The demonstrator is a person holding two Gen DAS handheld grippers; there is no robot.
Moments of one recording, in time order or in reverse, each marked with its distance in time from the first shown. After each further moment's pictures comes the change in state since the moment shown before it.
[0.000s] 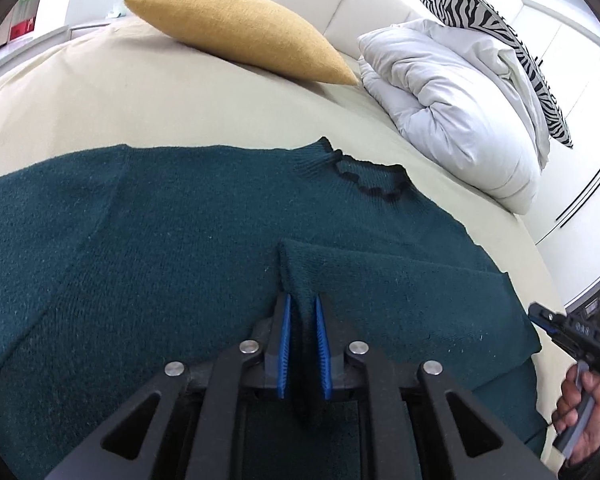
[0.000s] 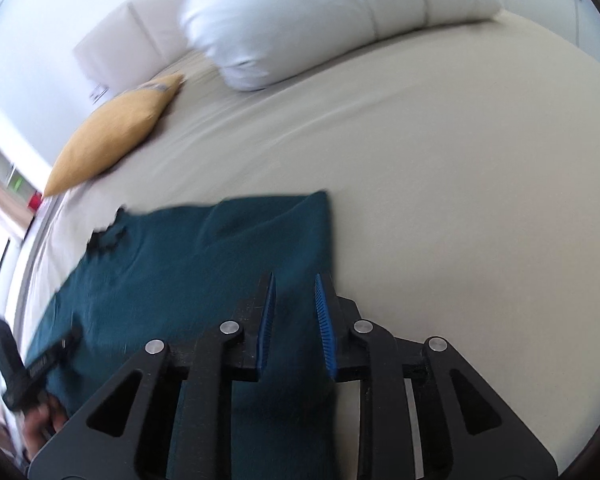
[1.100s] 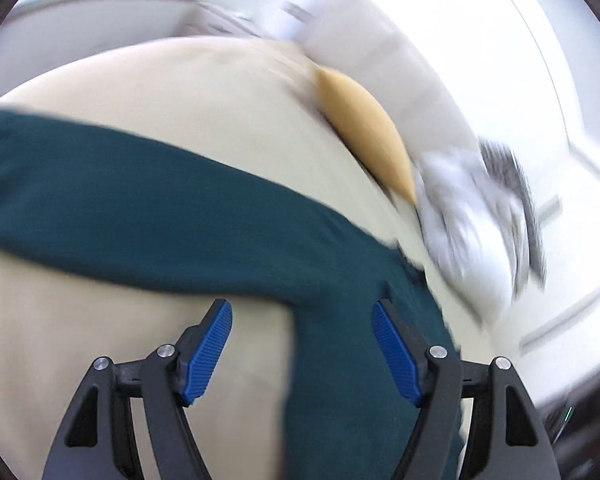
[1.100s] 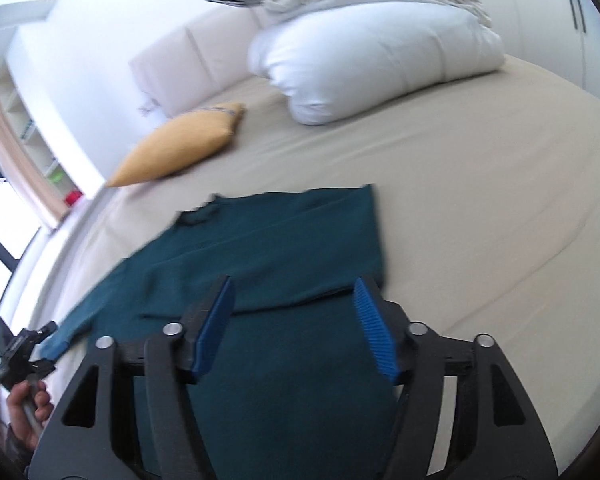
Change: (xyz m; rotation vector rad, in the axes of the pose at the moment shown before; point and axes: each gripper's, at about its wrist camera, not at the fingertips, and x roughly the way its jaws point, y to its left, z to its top) left arm -0.218 0.186 -0.070 -0.522 -0.236 -0.041; right arm -0.139 0.056 -0.077 -0.060 -0.157 0.131
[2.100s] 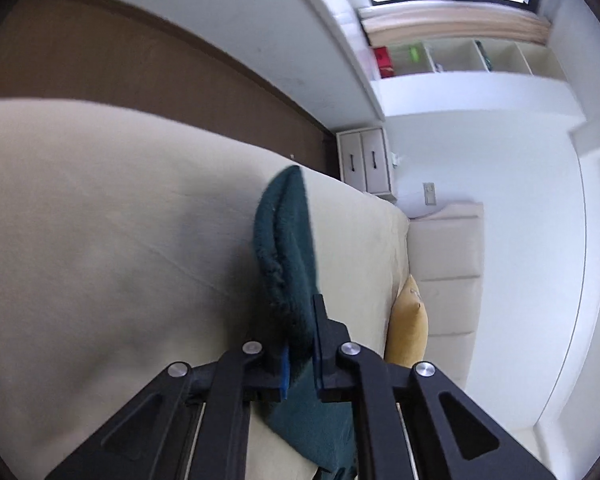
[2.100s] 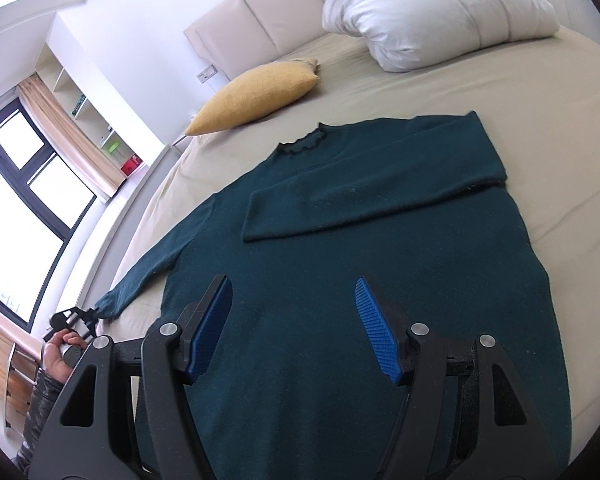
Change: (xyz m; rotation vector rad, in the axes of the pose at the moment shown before) left arm -0.073 0.156 0.060 -0.673 -0.368 -0.007; right arm 0.000 0.083 -0.077 -0.003 0.133 0.182
